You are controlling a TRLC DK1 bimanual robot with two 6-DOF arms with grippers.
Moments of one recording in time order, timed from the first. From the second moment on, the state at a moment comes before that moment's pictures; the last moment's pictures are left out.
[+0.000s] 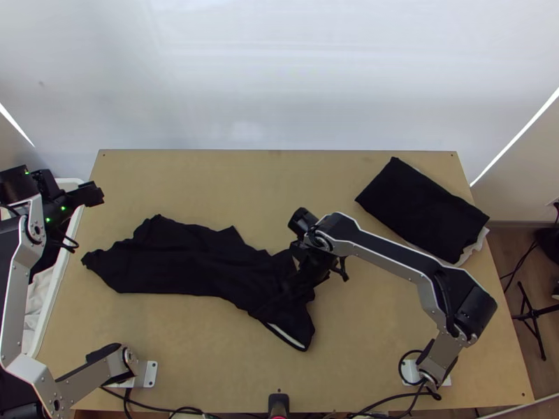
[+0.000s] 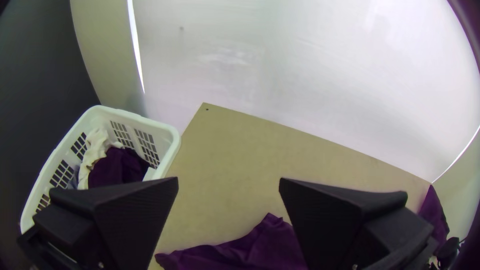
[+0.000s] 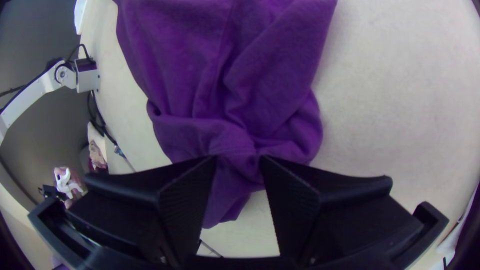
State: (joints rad) left arm 0.33 1.20 1.19 -0.60 0.05 -0.05; right arm 0.81 1.85 1.35 -1.02 -0.45 0.18
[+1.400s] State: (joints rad) left arm -0.02 1.30 1.19 -0.93 0.06 -0.01; right arm 0.48 1.61 1.07 -1.14 -0.47 0.16
